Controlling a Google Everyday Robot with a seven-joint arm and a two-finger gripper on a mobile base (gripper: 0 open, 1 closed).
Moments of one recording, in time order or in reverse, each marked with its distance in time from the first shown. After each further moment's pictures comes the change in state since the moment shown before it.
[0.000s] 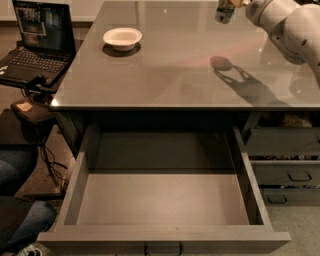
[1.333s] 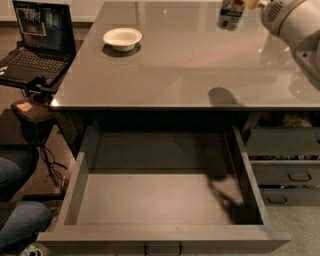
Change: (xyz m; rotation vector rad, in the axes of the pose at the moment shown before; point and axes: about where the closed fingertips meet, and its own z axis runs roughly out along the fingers) arm -0.068 0.082 -0.126 0.009 -0.030 0.101
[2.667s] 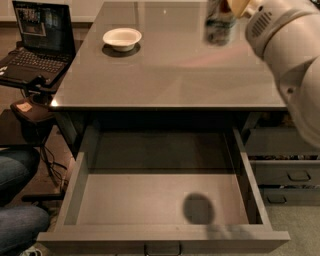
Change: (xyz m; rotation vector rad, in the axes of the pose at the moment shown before) arm -0.022 0.095 -0.084 0.137 -0.046 0.106
